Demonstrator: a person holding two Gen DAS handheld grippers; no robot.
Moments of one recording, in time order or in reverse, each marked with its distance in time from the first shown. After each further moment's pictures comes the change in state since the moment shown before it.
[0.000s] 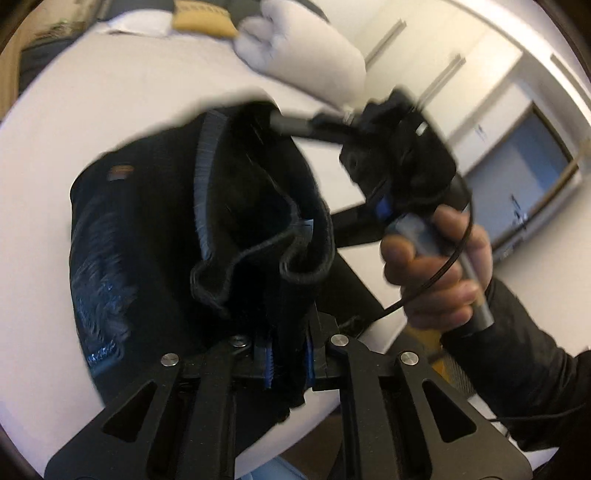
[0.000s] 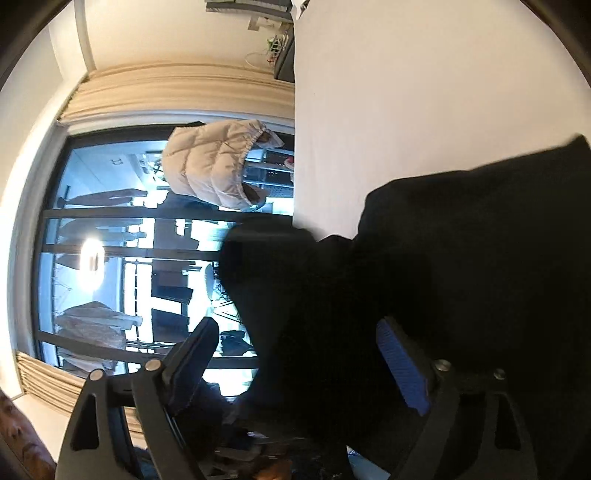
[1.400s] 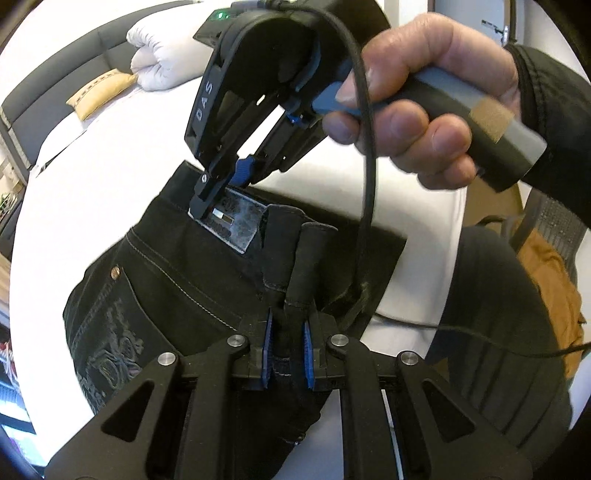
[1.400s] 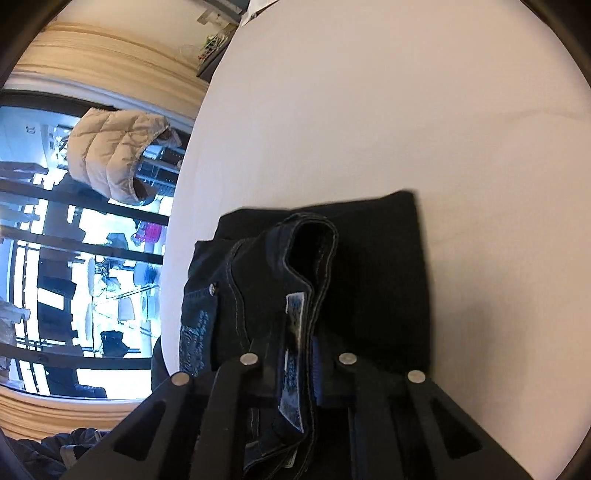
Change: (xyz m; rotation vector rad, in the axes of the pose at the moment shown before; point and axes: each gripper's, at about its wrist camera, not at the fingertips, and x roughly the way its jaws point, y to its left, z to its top) left arm 0.172 -0.201 -0.013 0.629 0.129 0.275; right arm -0.057 -0.015 0.011 -0.093 -0.030 -0.543
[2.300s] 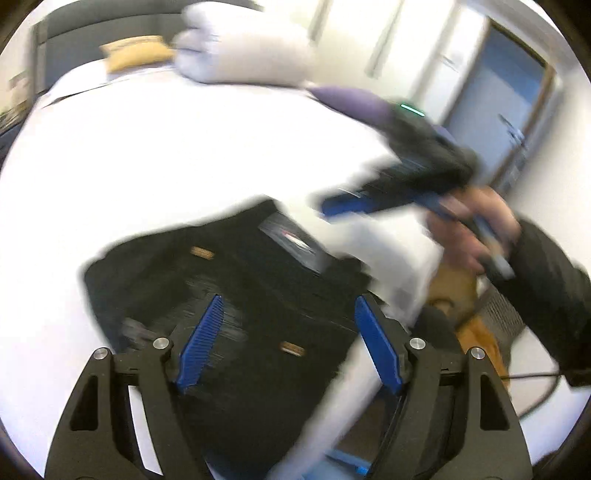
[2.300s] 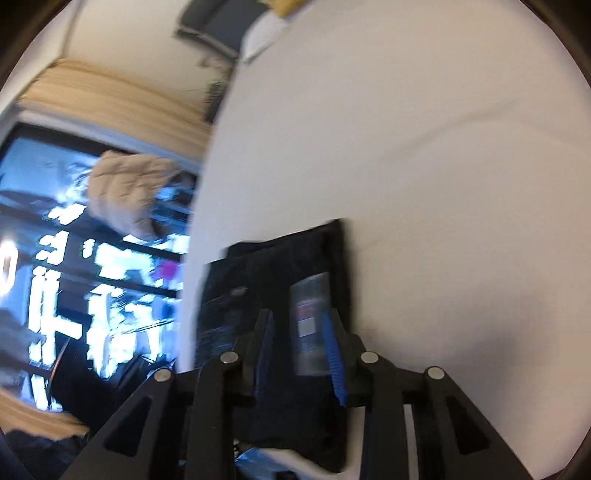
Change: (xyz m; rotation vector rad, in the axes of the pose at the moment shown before) left arm -0.044 0.106 0.000 -0.365 -0.121 -0.160; right arm -0.063 -0.028 -0.029 0.027 -0.148 0.103
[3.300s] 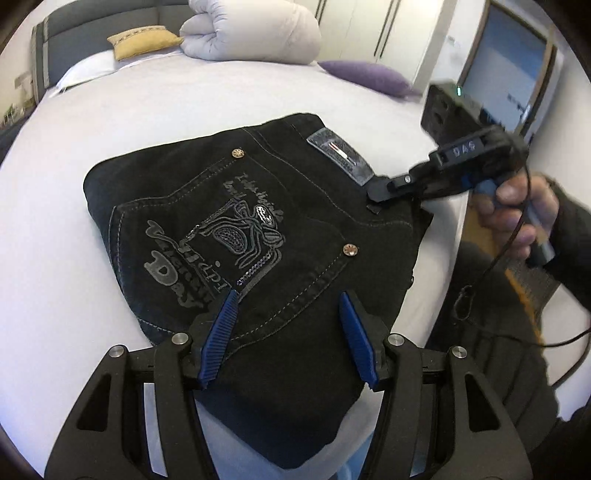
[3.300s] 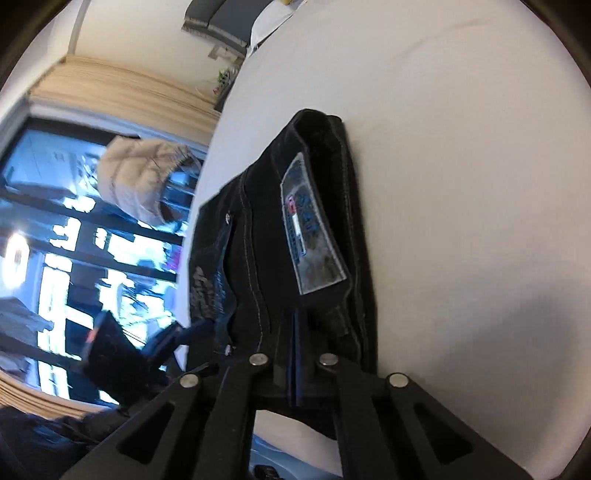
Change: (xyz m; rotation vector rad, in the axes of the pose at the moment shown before) left arm 0.030 0.033 -0.086 0.052 0.046 0.029; right arm 0.044 -0.034 -0.064 0.041 0.005 0.068
